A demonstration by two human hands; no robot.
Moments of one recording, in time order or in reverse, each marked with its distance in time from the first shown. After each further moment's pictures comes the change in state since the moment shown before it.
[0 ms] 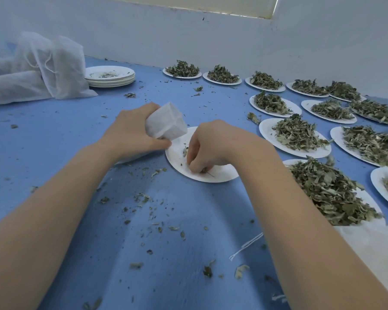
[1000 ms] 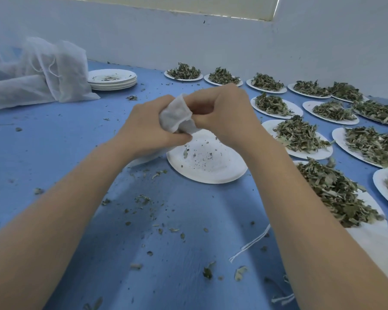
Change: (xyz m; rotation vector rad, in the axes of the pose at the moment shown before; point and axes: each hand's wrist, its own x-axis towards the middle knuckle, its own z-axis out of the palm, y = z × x) left_hand -0.004 0.039 0.000 -0.228 0.048 0.045; right_hand -0.005 0.009 -0.014 0.594 0.521 -0.387
